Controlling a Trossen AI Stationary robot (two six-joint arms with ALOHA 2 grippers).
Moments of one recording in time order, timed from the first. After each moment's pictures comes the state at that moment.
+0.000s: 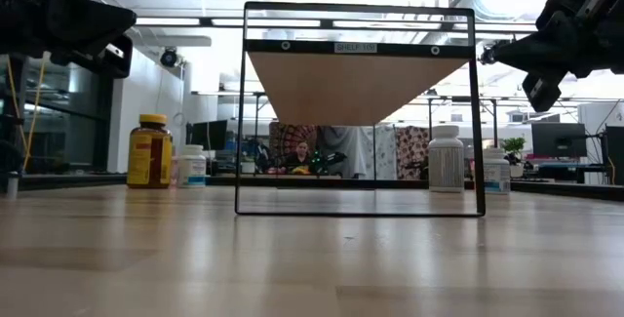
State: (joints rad) left arm -0.01 0.01 0.01 0.04 0.01 -0.10; right arm 0.11 0.03 0.05 -0.07 0.19 0.50
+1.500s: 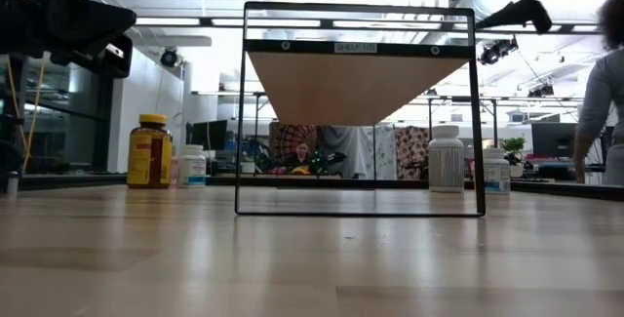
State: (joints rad) left arm -0.01 0.01 0.01 0.04 0.02 -0.10; right arm -0.19 0.66 0.82 -0.54 0.55 0.85
